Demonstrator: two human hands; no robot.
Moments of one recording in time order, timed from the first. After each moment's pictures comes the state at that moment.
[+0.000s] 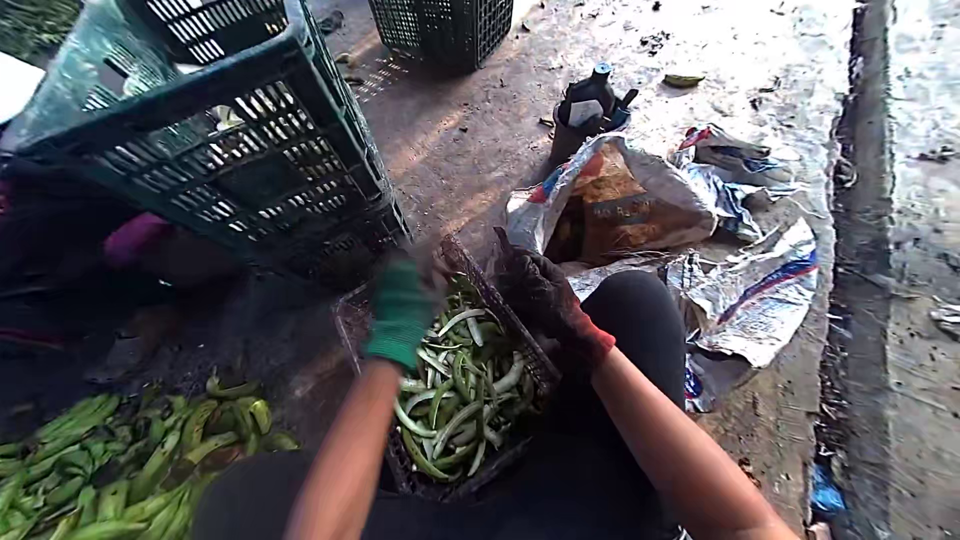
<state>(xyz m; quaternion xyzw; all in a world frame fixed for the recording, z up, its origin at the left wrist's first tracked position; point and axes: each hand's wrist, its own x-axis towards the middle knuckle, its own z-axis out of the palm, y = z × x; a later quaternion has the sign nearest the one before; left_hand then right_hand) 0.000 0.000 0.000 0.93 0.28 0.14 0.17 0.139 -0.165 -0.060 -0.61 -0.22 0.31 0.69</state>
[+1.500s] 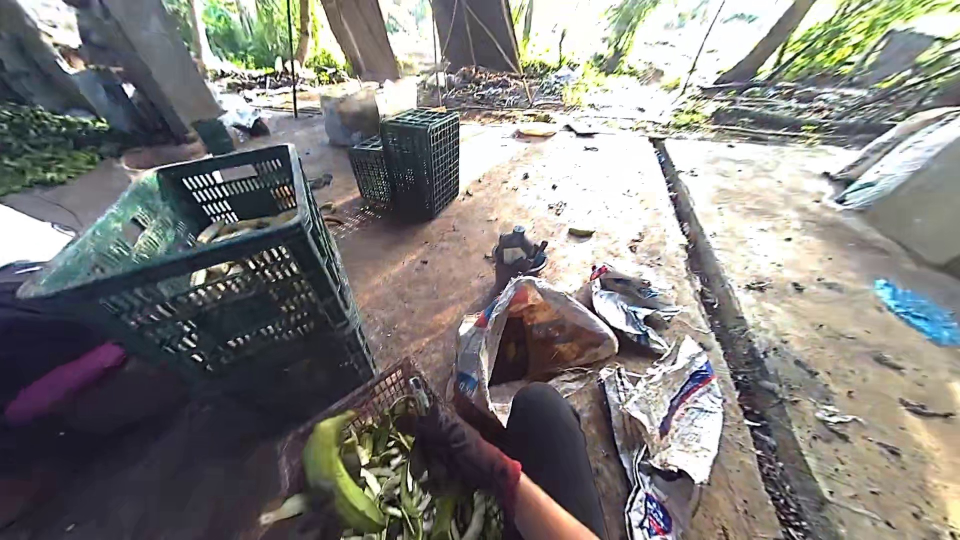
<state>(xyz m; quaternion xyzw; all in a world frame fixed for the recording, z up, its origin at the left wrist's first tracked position) -0.103 -0.021 -0.026 0.55 0.21 0.32 0.74 0.106 -0.152 -0.039 -0.42 -0.30 0.56 0.65</state>
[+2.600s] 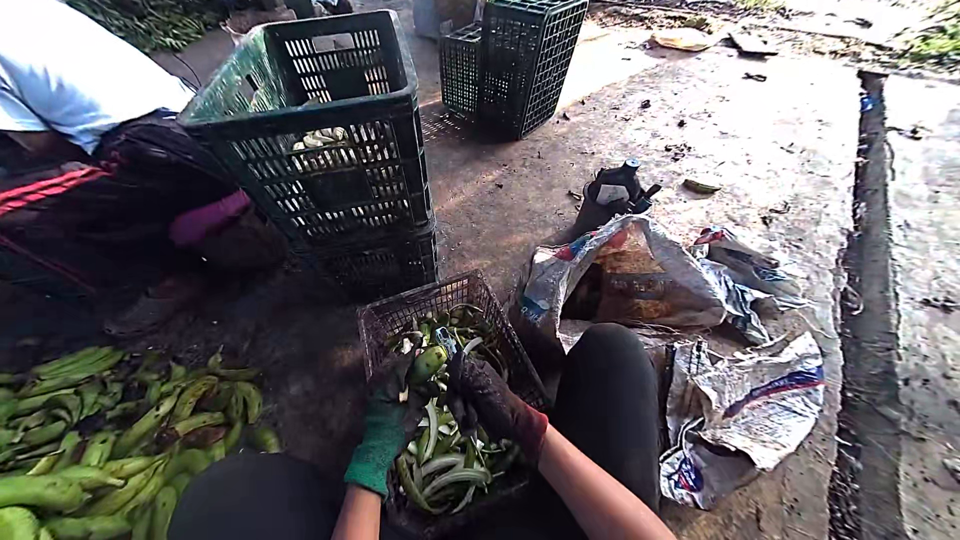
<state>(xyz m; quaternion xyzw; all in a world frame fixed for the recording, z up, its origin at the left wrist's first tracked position) -0.129 -0.039 -0.073 0.81 0.40 0.22 0.37 0.035 -0.137 -0.066 -0.43 -0.26 0.64 0.59</state>
